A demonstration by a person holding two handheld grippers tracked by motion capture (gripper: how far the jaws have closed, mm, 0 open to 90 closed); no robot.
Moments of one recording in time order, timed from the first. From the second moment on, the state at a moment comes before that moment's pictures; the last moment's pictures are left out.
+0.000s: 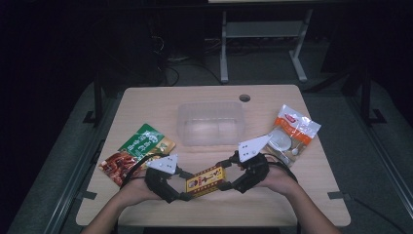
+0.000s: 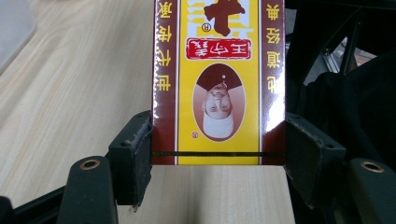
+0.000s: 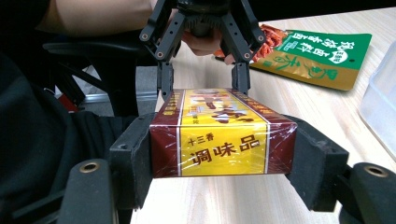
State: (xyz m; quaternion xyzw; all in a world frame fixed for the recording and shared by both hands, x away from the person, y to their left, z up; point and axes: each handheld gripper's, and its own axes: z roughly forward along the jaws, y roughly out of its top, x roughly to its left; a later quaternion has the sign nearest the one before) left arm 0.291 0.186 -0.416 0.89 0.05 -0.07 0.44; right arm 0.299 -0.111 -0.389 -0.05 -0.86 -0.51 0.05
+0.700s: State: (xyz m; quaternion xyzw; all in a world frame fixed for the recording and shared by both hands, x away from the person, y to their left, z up) left arm 0.288 0.201 -0.425 0.91 0.13 -0.03 0.40; right arm 0.302 -0.116 -0.383 -0.08 -0.88 -0.48 0.00
